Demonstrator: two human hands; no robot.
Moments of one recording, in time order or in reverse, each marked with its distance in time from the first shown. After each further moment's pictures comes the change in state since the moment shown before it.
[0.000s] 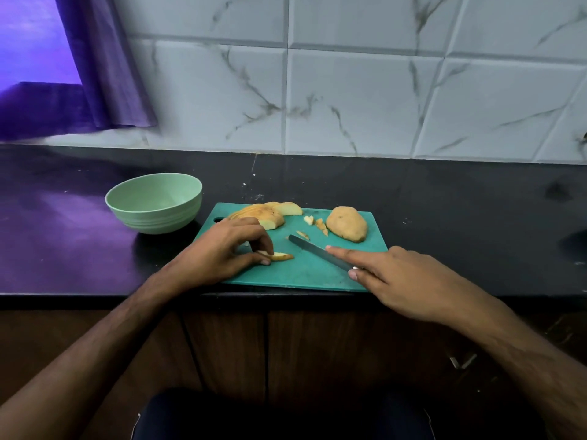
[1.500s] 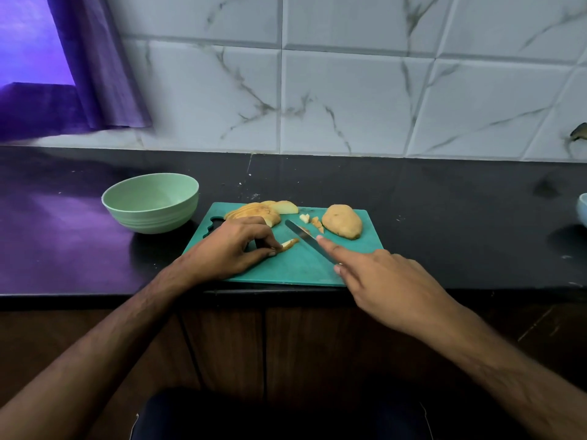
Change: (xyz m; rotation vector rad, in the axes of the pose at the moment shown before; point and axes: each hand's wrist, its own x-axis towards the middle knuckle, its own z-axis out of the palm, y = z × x) left_hand 0.012 0.004 0.009 0.006 -0.037 -0.030; right_hand -0.006 -0.031 0.010 -0.013 0.136 0.100
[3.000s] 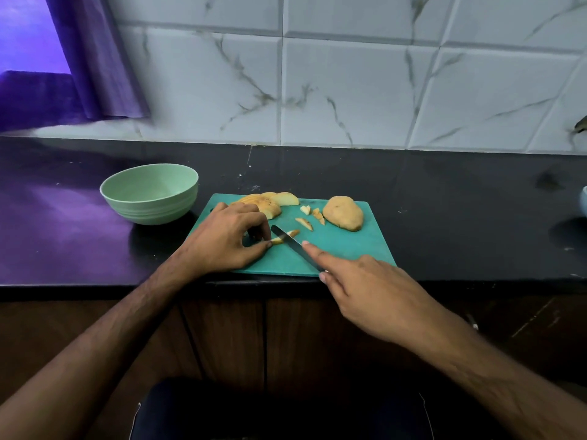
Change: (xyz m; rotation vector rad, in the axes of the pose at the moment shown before) left_hand -0.006 -0.004 0.003 0.173 0.084 -0.071; right_hand -0.008 -0.025 0.008 0.050 -0.086 -0.021
